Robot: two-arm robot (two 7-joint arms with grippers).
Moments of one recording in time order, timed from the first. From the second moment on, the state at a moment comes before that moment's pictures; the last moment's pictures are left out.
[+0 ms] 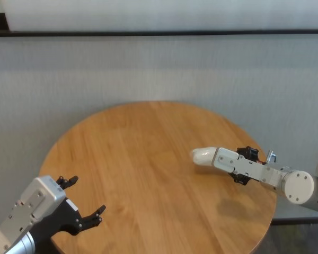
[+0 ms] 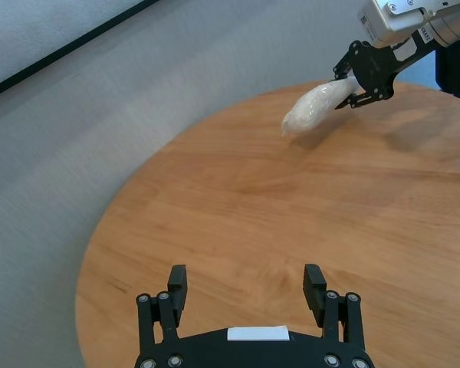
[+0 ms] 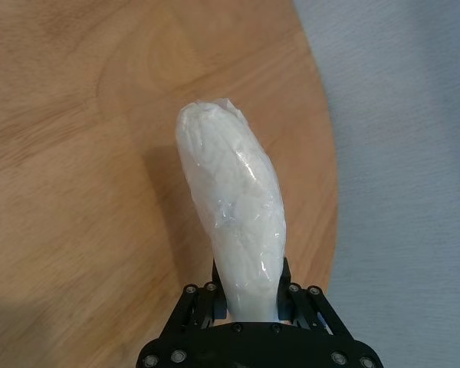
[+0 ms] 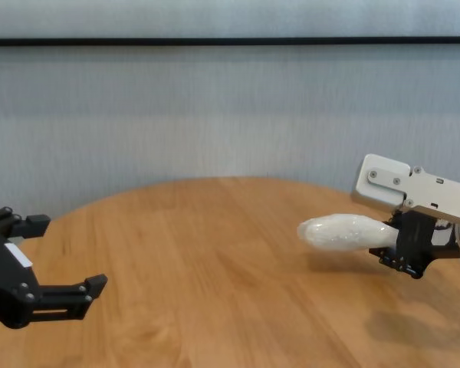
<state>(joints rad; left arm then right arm) 0.17 0.62 0.21 -1.86 -0.09 0.06 -0.30 0.61 0.33 -0.56 -0.95 -0.53 0.05 0.37</state>
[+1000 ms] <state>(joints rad) 0.17 0.62 0.21 -1.86 -0.09 0.06 -0.30 0.62 0.33 -0.56 -0.93 -0.50 0.09 0.41</state>
